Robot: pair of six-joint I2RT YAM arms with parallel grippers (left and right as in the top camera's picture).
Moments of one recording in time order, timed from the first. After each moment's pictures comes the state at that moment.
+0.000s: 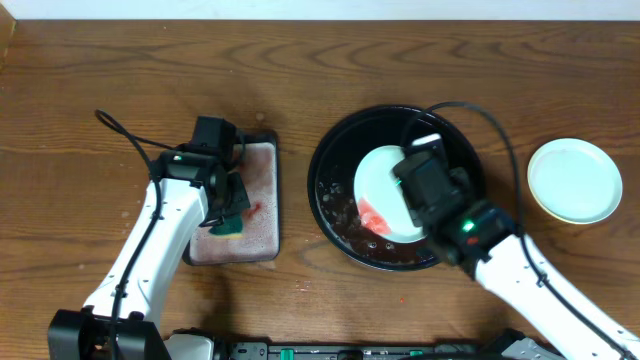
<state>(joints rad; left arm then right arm) -0.14 1.44 1.03 -1.02 -0.08 -0.49 0.68 1.26 0.93 -0.70 0.62 0.17</state>
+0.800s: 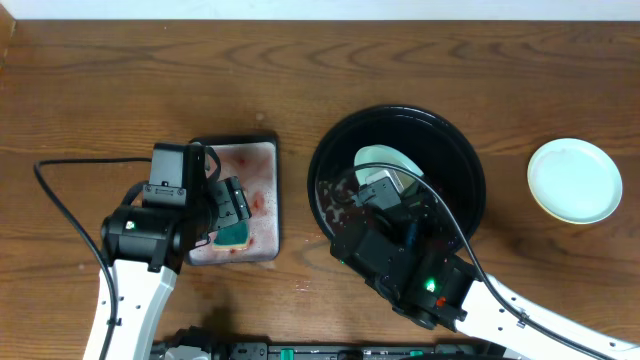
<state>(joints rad) -0.13 1.07 1.03 -1.07 0.02 -0.45 1.06 1.24 0.93 -0.71 1.19 0.09</state>
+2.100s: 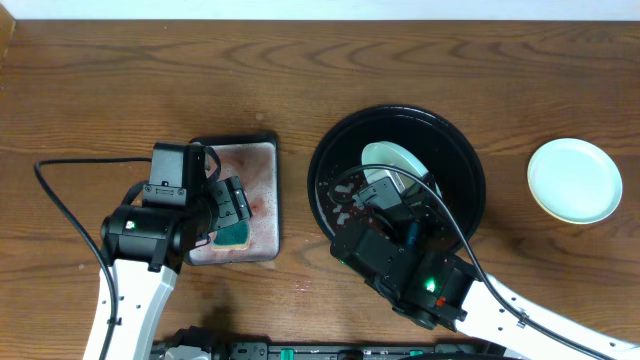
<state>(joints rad) -0.13 1.07 1.03 -1.07 0.02 -0.45 1.06 1.24 0.93 -0.71 1.23 0.07</state>
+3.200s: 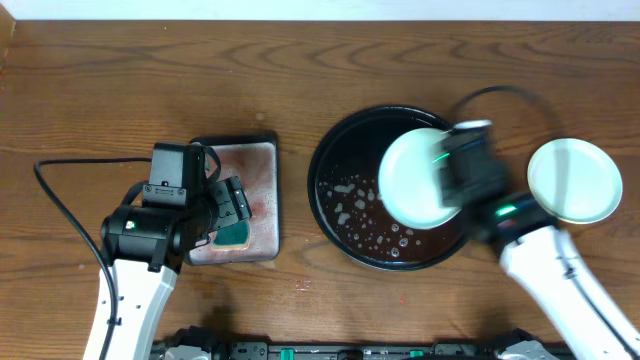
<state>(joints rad) -0.13 1.07 1.03 -1.07 0.02 -0.45 0.28 1.24 0.93 -0.66 0.32 0.20</state>
